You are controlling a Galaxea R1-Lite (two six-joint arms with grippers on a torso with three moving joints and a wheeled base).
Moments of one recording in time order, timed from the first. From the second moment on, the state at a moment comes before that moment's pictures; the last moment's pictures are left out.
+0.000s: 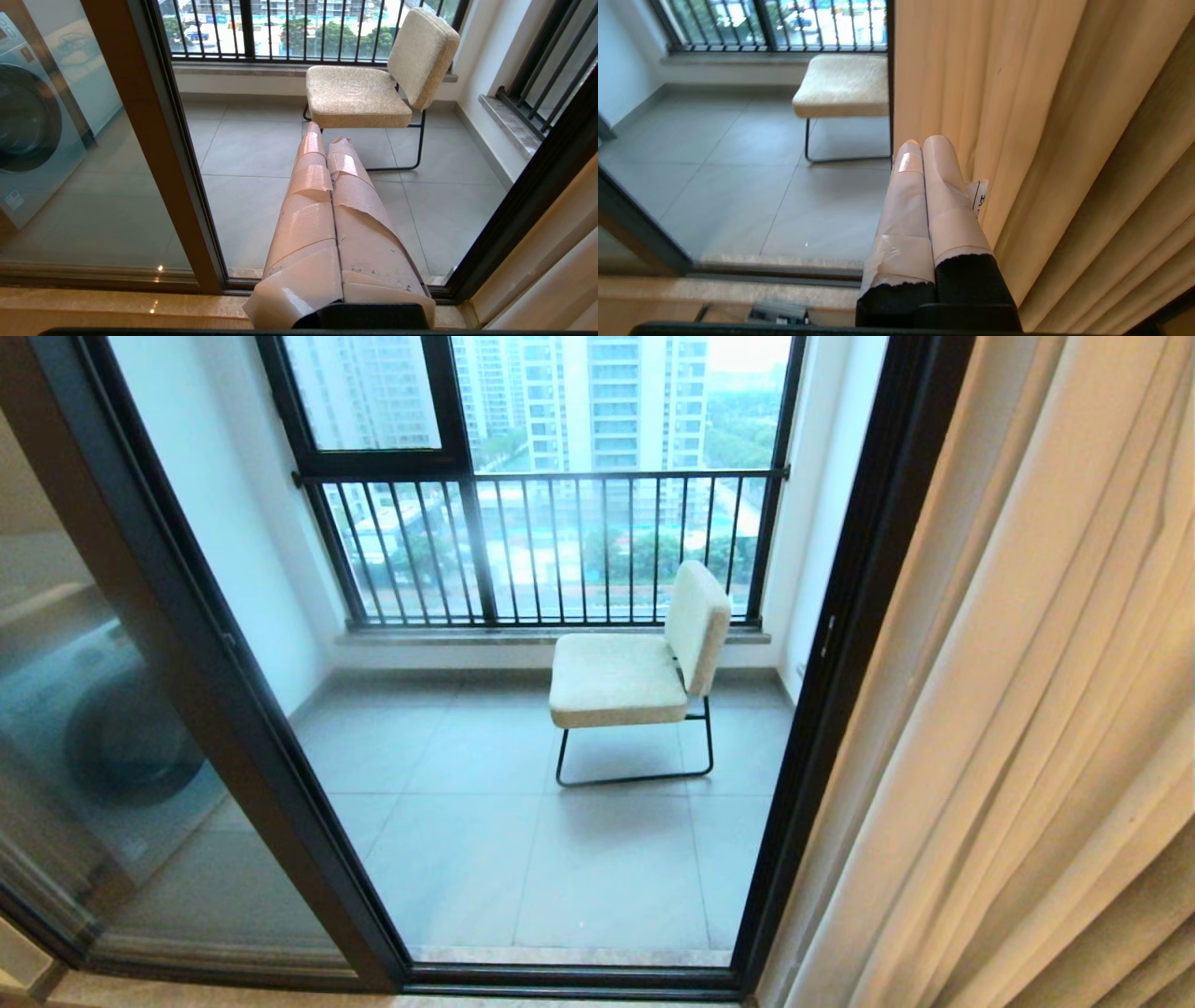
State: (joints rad) left arm 0.00 0.00 0.00 -0.01 0.00 -0.04; right arm -0.04 0.20 -0.14 -0.04 0.05 0.00
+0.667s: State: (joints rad) left arm 0.00 0.00 0.00 -0.01 0.00 -0.04; right arm -0.26 0.70 -0.72 -0.14 0.35 -0.04
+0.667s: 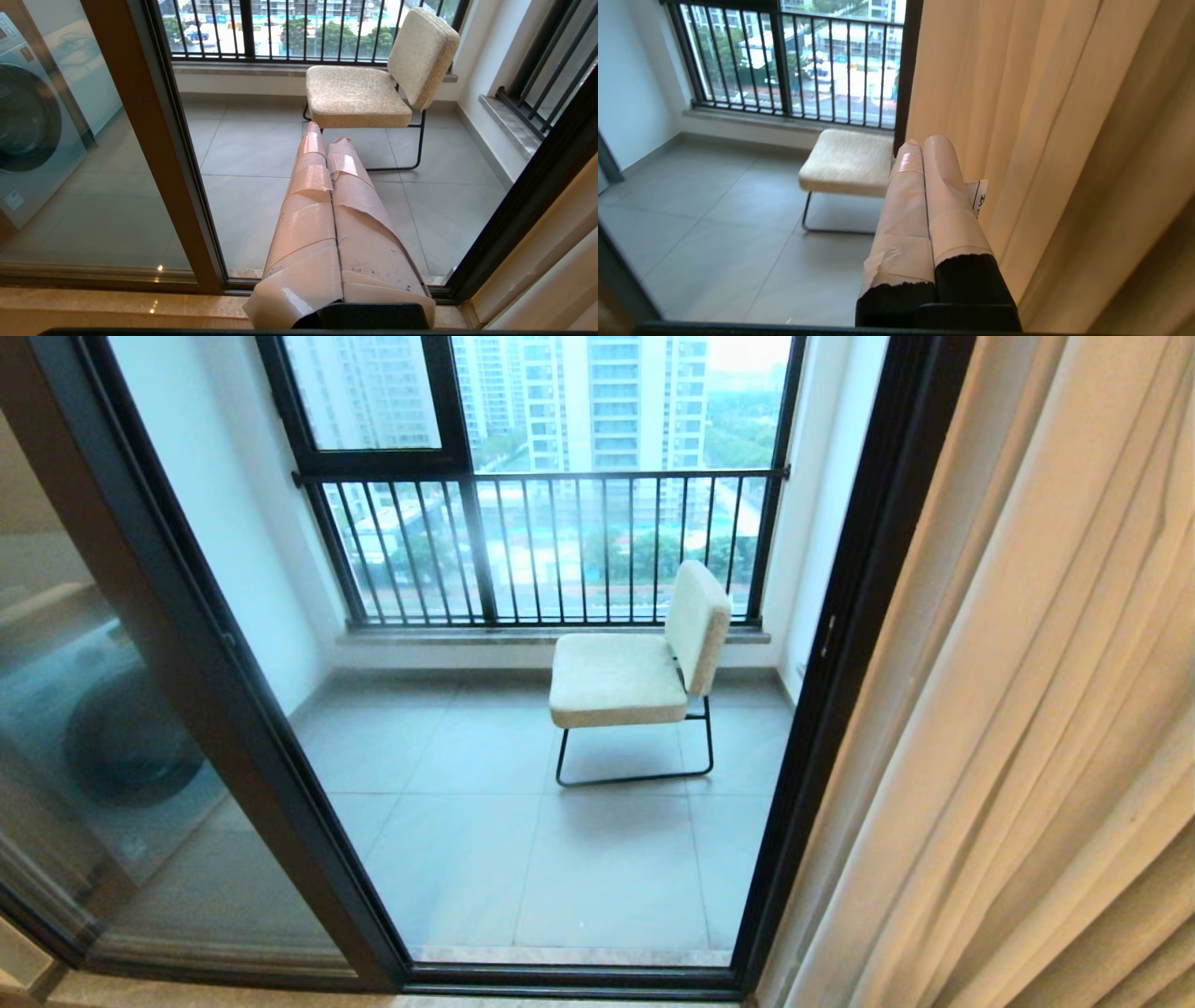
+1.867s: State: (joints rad) left arm 0.00 0.00 0.00 -0.01 0.00 -0.04; right arm -0.30 0.99 -0.97 -0.20 0.14 -0.15
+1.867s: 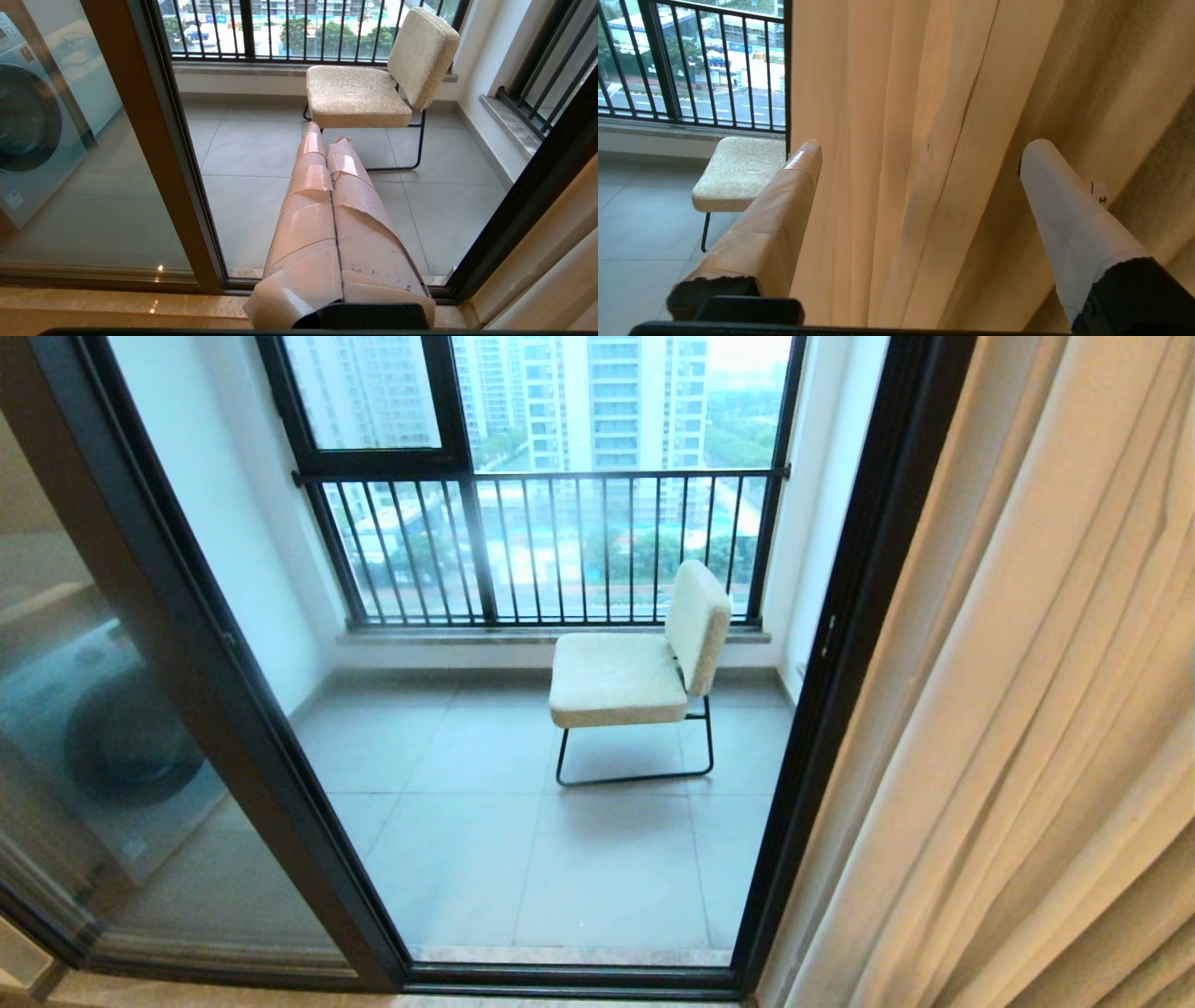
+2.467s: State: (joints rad) left arm 0.00 0.00 0.00 -0.01 0.00 -0.04; right arm -0.30 1.16 -1.08 -0.27 0.14 -0.15
